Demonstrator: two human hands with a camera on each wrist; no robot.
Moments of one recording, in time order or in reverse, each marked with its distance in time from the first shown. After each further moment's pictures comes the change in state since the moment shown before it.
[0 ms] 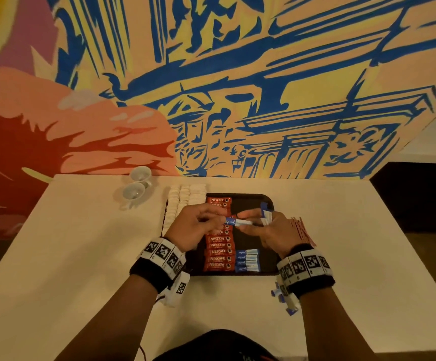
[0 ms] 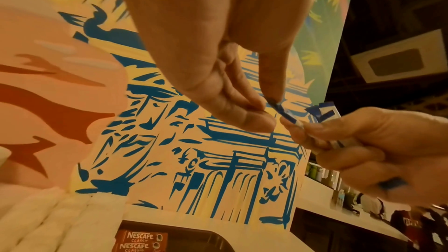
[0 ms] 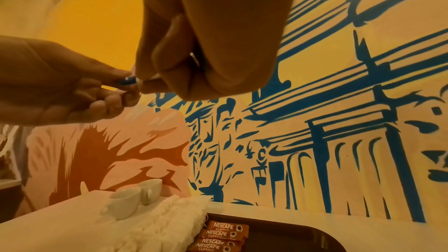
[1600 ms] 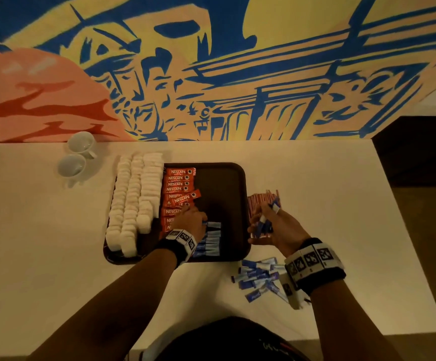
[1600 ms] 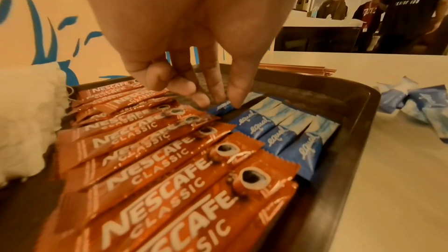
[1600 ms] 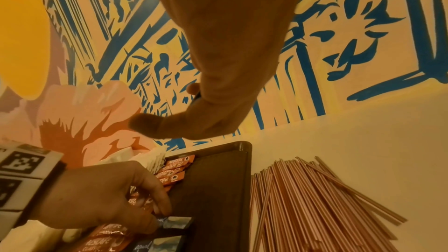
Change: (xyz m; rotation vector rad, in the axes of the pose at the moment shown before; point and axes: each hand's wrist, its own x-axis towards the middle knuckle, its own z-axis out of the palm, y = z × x) left_hand 0.115 -0.161 0.115 1.239 -0.167 -0.258; right_hand 0.063 0.111 -0.135 0.385 0.052 0.525
